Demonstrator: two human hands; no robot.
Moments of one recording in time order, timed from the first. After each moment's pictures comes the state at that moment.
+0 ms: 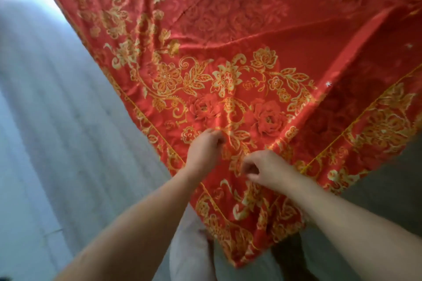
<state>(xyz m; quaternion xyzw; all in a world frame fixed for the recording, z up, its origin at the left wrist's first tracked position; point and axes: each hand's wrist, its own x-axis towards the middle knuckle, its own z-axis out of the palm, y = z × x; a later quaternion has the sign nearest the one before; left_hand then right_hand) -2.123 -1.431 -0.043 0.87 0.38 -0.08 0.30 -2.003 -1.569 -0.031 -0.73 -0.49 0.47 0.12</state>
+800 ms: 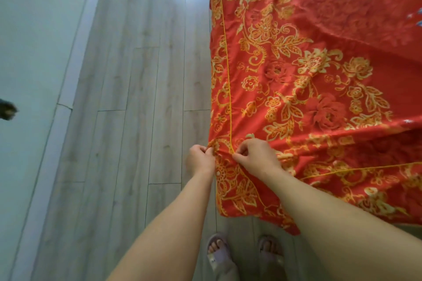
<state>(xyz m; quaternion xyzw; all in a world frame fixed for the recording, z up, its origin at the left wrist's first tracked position) -2.278 -1.579 -0.100 0.35 0.82 0.17 0.42 -2.143 -1.590 -0.063 -0.73 -0.58 0.36 0.06</state>
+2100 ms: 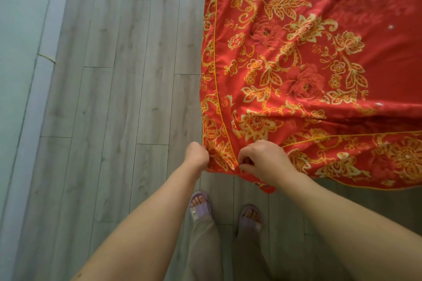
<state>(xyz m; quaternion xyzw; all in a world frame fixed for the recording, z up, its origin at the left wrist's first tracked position) -2.264 -1.663 -0.112 0.23 0.79 0.07 0.57 -2.087 -1.679 -0.049 -0.55 -0.77 0.32 -0.07</state>
